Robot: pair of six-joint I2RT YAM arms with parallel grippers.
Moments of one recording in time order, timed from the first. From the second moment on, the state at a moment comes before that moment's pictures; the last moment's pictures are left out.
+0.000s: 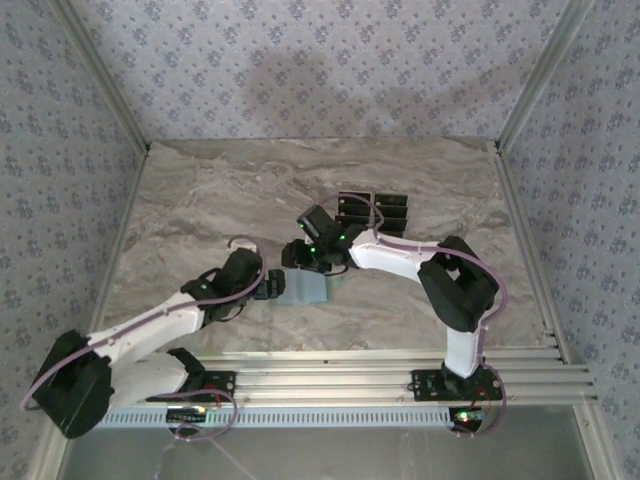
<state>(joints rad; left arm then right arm) -0.71 1.10 0.53 -0.32 -0.21 -0.62 0.83 1.86 1.24 -0.31 -0.22 0.84</state>
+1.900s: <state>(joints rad) -0.50 1.36 0.90 -0.39 -0.06 -0.57 0.56 1.95 1.59 -0.88 0.00 -0.30</state>
